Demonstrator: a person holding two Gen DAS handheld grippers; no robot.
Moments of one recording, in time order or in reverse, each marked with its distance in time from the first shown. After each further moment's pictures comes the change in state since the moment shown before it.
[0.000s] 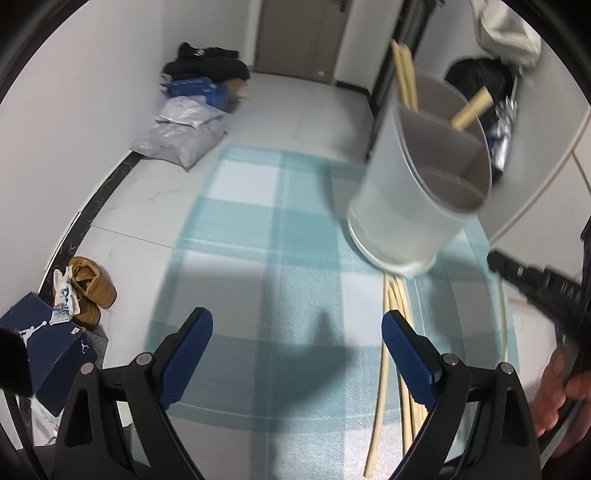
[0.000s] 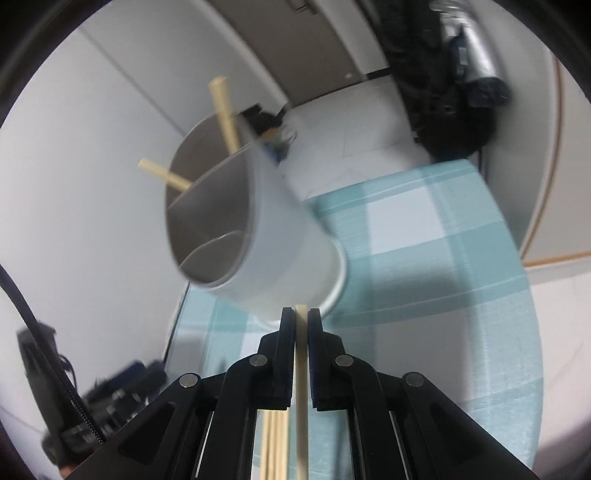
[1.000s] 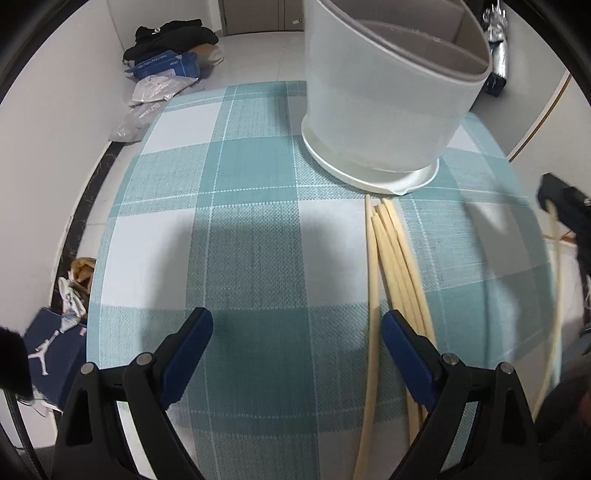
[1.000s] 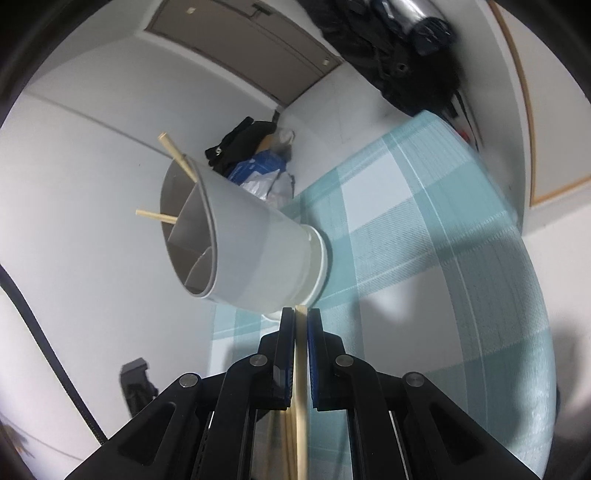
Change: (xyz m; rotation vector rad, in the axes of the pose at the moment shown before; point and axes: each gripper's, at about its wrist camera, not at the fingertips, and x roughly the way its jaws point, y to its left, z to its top) left arm 0.049 -0.045 -0.012 0.160 0.200 0.093; right arm -0.017 -0.059 -0.011 0.259 0.032 0.177
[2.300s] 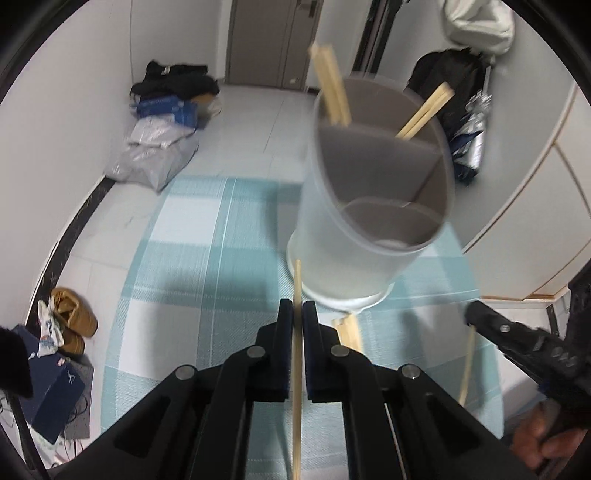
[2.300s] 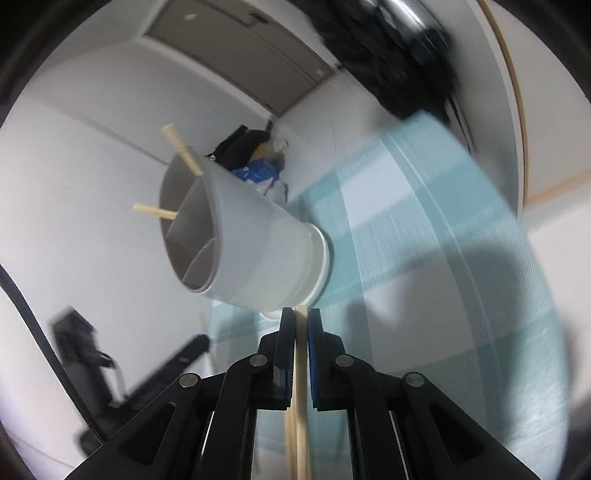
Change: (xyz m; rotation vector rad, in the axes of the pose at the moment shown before) left arm -0.069 0.015 0.015 -0.090 -0.261 -0.142; right arm -0.007 0.017 -0.018 -0.078 -0.069 -0.070
